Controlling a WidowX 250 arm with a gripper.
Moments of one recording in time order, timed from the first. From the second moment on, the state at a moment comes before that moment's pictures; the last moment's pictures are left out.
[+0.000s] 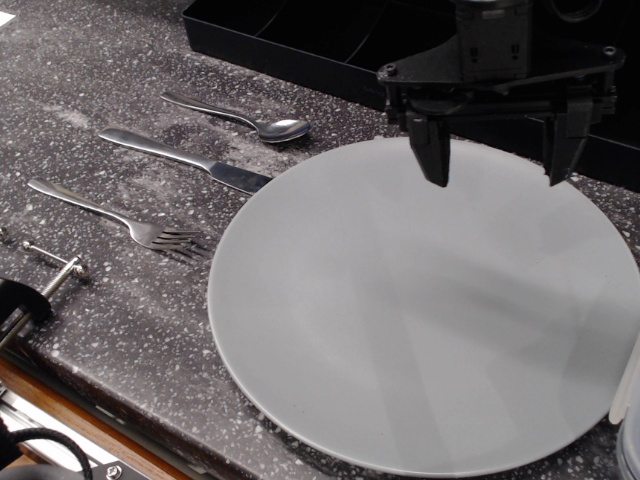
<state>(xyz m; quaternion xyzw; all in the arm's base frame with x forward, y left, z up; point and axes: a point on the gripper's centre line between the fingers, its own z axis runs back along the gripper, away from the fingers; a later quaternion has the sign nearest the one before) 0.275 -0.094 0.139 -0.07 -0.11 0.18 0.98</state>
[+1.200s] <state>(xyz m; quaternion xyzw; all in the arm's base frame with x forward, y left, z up) 0.363 0.037 0.150 -0.05 -0.24 0.41 0.88</state>
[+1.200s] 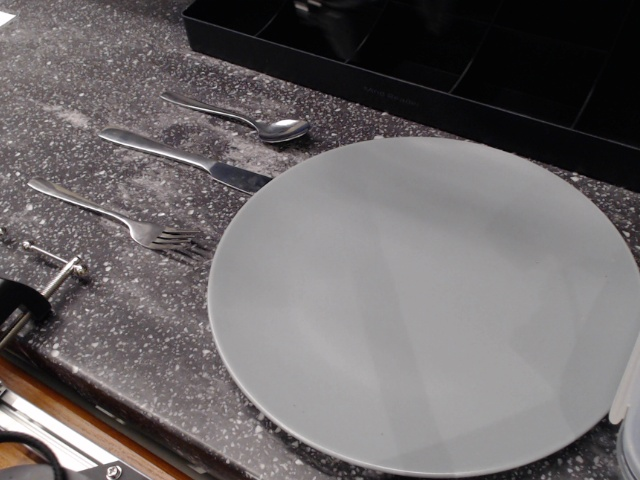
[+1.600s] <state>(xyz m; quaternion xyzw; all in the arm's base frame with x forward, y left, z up) 0.368 0.115 0.141 0.00 -0.24 0.57 0.78</state>
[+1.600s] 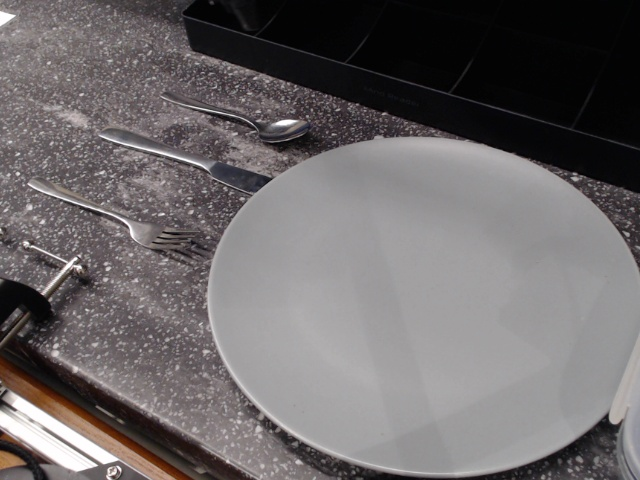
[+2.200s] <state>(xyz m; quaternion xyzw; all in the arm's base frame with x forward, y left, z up) 0.341 0.156 0.076 0.12 -0.19 0.67 0.71</state>
